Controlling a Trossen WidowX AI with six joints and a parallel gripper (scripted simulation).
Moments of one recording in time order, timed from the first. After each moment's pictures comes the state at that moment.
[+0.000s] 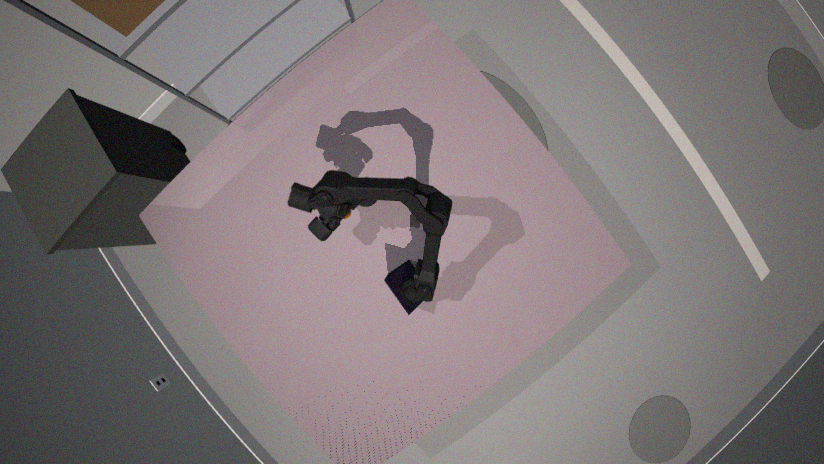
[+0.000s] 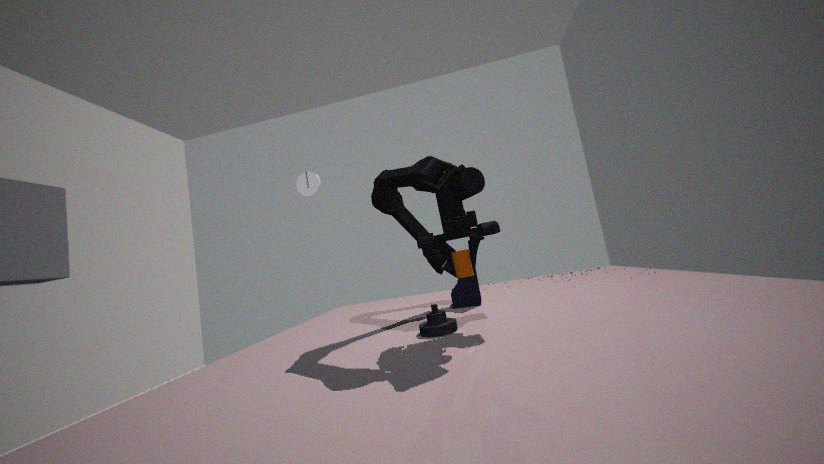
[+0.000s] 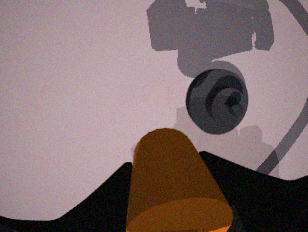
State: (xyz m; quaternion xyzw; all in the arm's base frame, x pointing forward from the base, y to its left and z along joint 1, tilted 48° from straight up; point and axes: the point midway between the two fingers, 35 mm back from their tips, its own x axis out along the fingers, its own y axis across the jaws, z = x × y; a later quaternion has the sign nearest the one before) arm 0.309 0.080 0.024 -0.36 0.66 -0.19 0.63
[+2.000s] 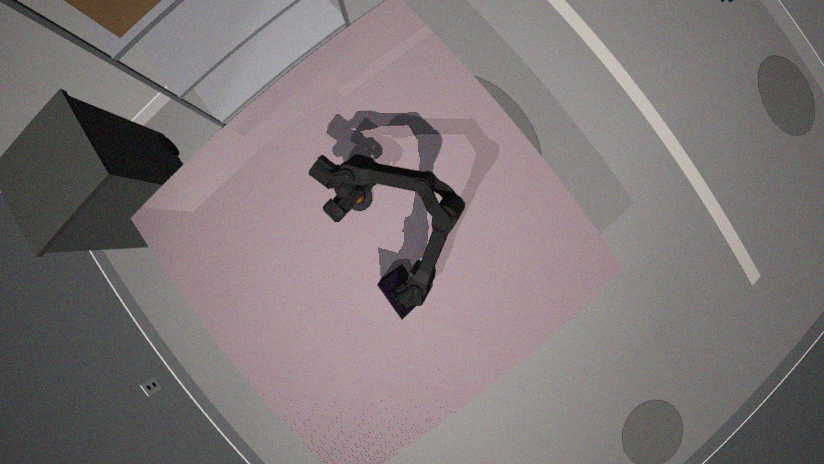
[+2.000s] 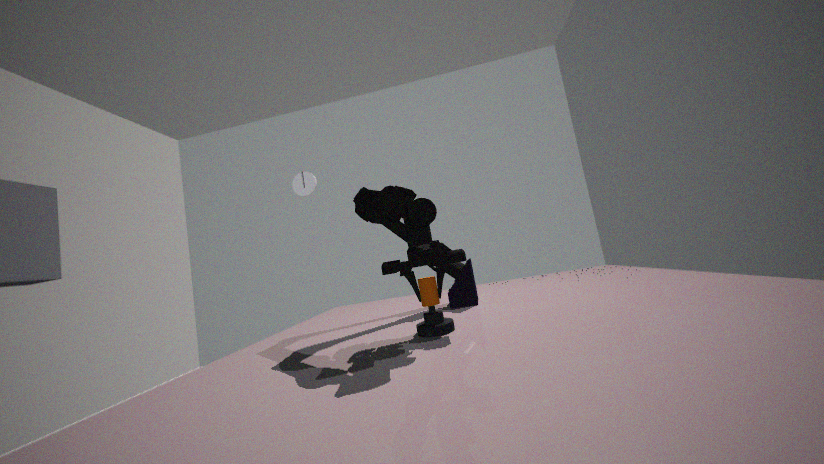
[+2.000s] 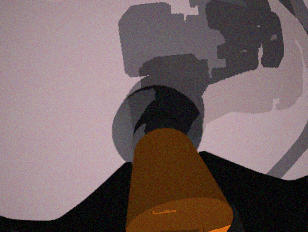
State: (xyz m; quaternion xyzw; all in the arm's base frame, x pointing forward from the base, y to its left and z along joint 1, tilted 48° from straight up) arm 0.340 -0.007 0.050 -0.37 0.65 -0.21 0.63
